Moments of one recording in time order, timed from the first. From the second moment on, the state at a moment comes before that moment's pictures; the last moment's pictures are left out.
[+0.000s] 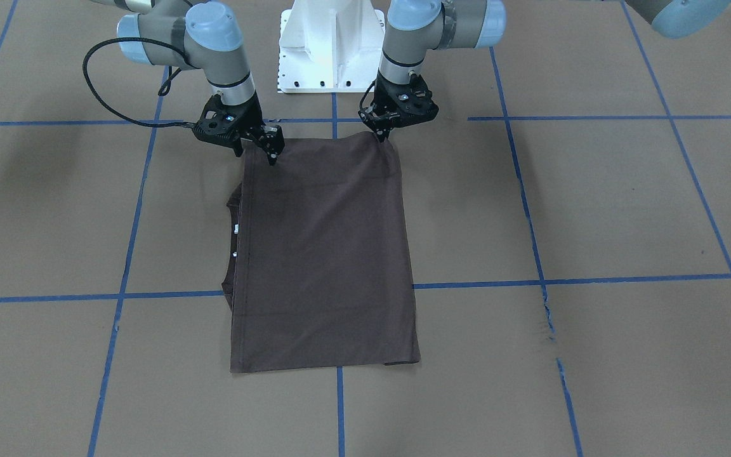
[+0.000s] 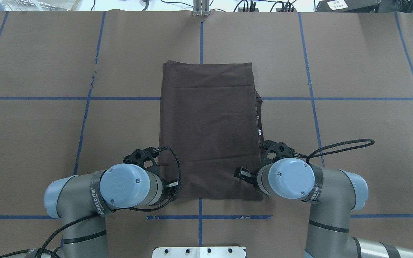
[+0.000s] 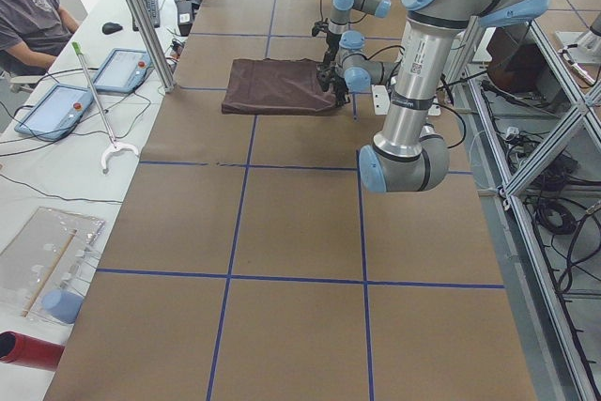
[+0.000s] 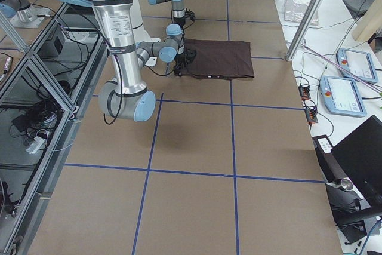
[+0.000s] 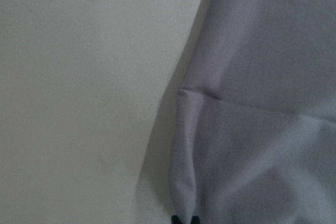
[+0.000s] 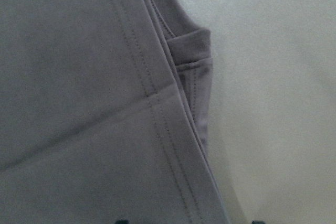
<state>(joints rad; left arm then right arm) -0.26 -2.05 -1.86 -1.71 -1.69 -1.75 0.29 -1.24 1.87 -1.37 1.65 1.74</state>
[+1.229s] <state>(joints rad) -0.26 -2.05 -1.86 -1.71 -1.69 -1.75 0.30 -1.22 1.86 -1.40 1.66 1.73</state>
